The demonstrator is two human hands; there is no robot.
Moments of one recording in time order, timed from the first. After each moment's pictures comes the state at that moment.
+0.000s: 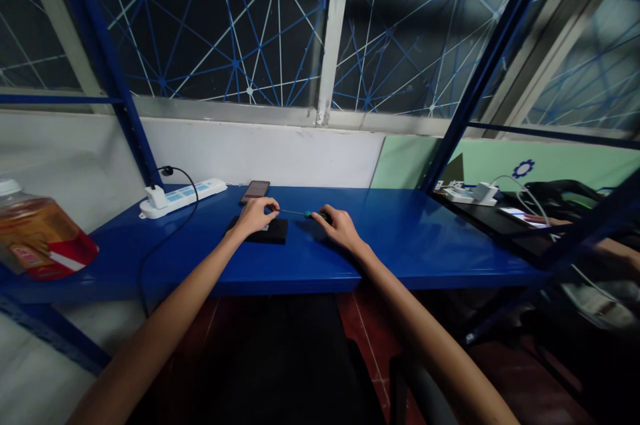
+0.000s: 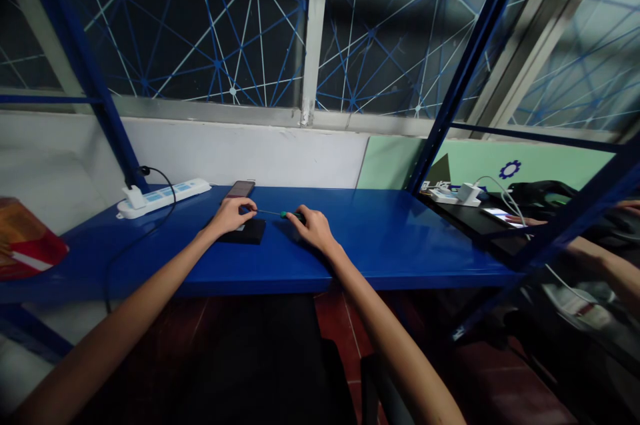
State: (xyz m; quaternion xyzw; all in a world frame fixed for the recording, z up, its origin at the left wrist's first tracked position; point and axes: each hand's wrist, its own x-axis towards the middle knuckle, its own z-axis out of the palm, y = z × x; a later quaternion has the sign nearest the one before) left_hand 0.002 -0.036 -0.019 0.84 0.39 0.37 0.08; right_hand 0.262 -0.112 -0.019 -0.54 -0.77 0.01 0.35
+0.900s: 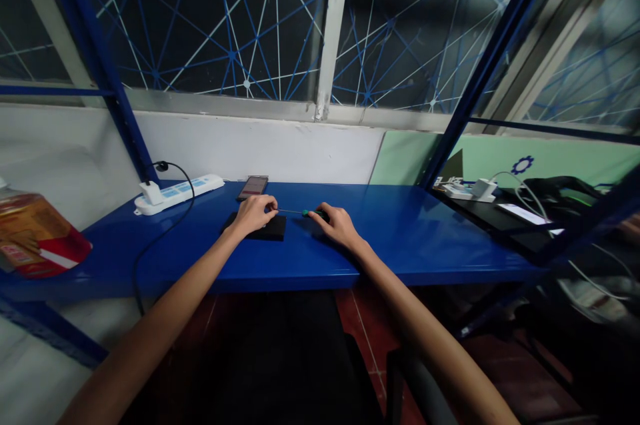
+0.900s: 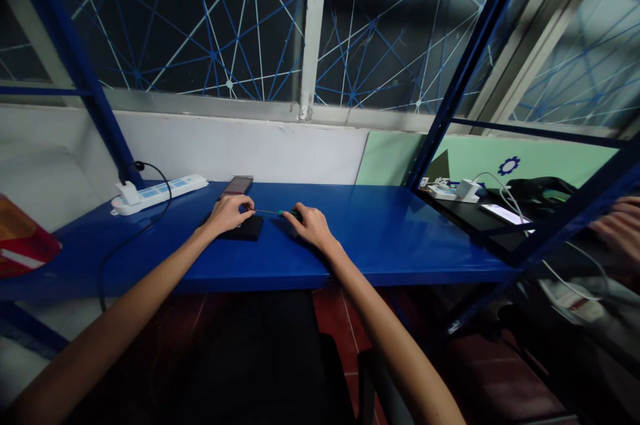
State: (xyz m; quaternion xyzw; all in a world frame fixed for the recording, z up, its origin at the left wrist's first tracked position) left_hand 0.006 -0.050 -0.012 0.85 0.44 0.30 -0.01; right_hand 0.259 -0.116 -0.017 -0.54 -0.78 -0.01 0.33
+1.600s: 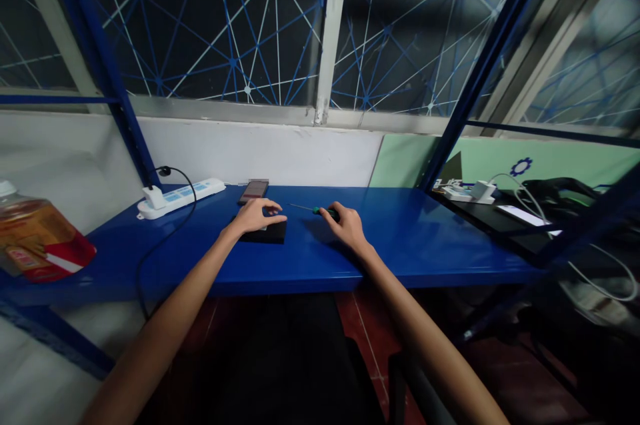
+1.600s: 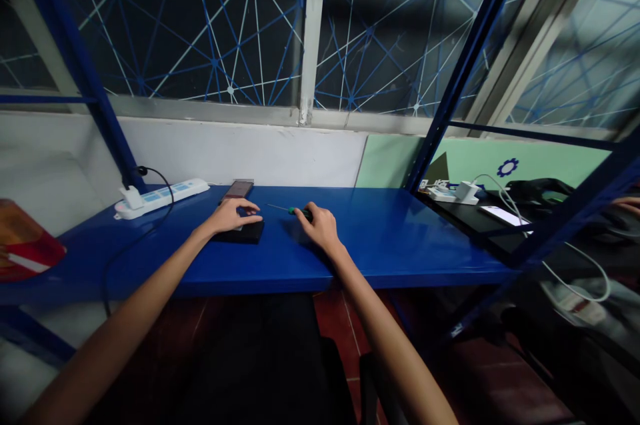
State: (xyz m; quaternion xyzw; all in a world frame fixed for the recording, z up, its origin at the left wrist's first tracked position) left_hand -0.002 -0.044 -0.006 0.86 0.39 0.29 0.16; right_hand 0.271 -0.118 -0.019 -0.58 -0.71 -0.05 0.40
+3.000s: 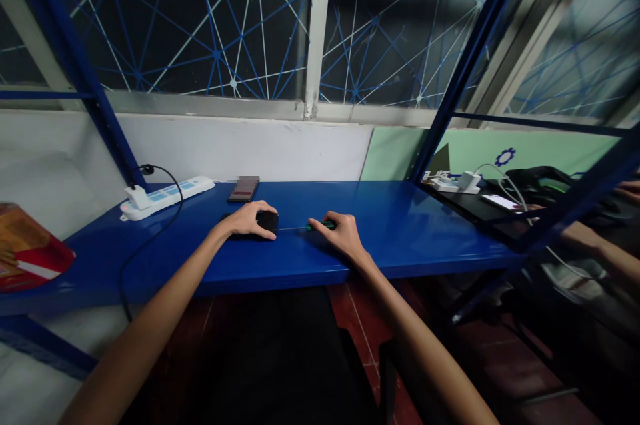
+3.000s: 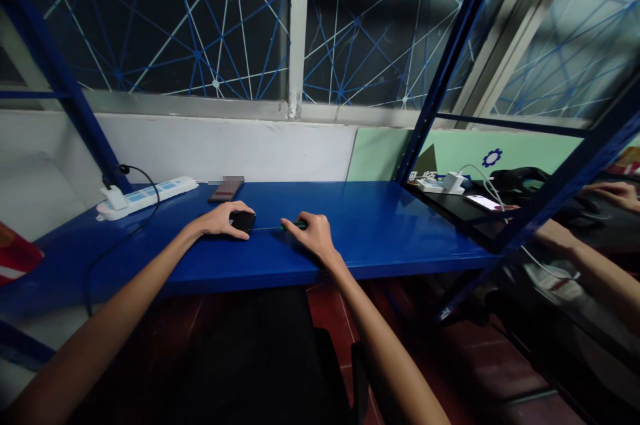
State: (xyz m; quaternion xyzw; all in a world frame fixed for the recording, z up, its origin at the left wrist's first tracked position) left_hand 0.002 -0.054 0.003 0.90 0.34 0.15 0.22; right_hand 0.271 -0.151 -0.026 -0.57 -0.70 0.00 0.44
